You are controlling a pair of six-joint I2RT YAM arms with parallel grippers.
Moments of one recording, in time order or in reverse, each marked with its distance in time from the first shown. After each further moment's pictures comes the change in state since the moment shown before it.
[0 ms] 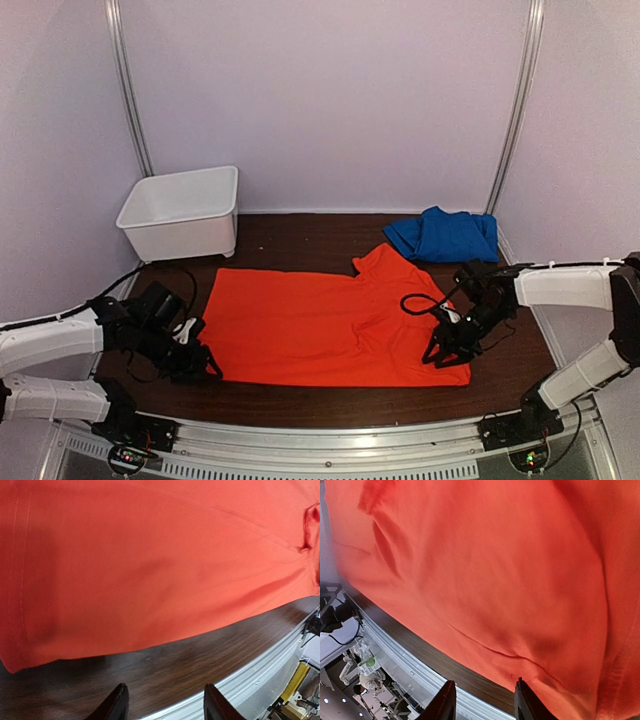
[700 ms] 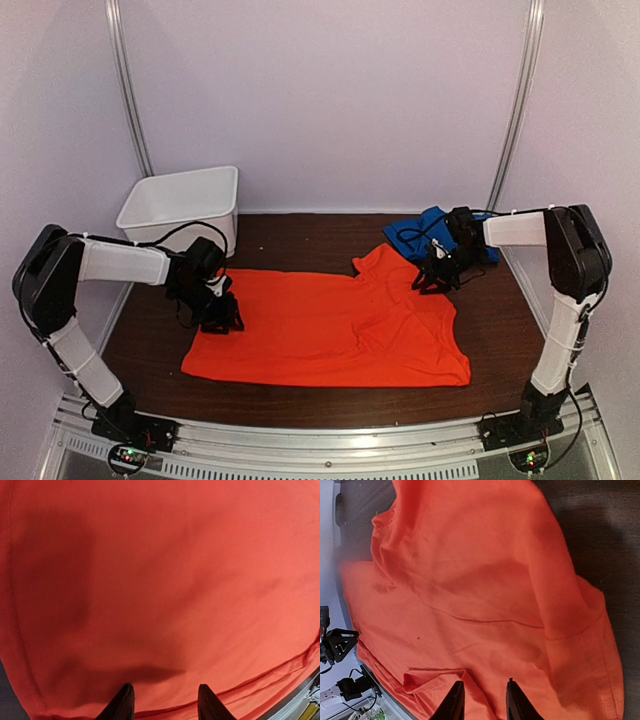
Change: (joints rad) left arm 0.138 0.685 0.496 0.131 -0.110 0.188; right arm -0.223 0.503 0.593 0.093 0.067 -0.075
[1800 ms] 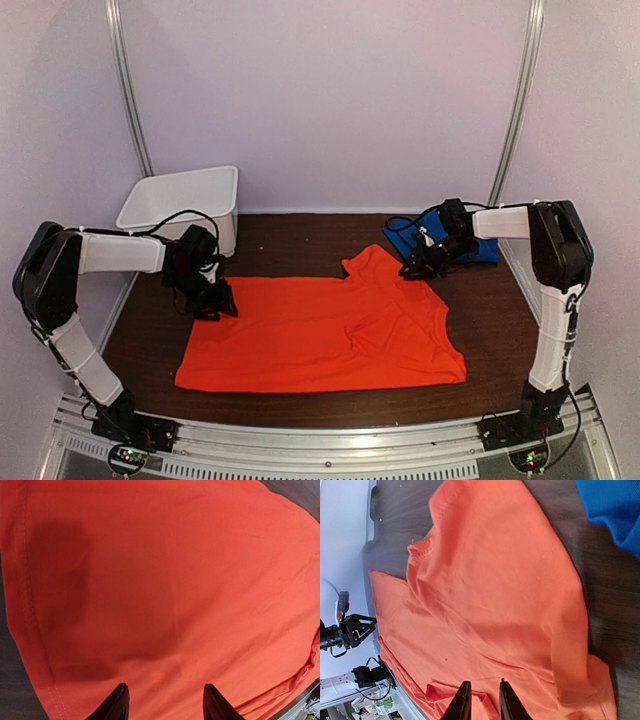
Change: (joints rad) left arm 0.069 0.009 0.050 -0.048 -0.039 0.033; right arm -0.013 0.154 0.182 0.031 -0.163 -0.053
